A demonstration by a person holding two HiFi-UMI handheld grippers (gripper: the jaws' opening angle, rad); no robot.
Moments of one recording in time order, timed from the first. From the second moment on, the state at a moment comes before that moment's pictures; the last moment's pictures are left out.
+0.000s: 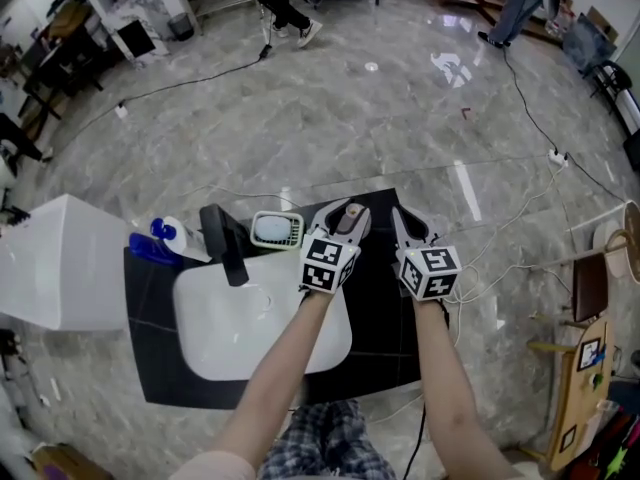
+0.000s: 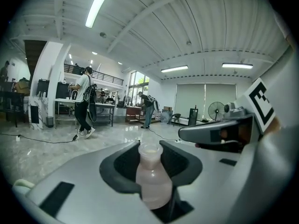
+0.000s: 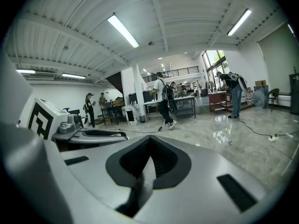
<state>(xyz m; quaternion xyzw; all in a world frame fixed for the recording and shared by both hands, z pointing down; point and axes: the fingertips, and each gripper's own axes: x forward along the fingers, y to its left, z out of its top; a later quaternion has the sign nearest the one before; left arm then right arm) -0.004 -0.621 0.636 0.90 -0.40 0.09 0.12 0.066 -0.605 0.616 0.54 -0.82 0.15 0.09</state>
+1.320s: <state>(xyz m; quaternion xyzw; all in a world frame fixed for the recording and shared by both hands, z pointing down) -0.033 -0.593 0.575 0.90 -0.42 0.05 0.09 0.077 -0.560 0.577 0.57 -0.81 0.15 0.05</state>
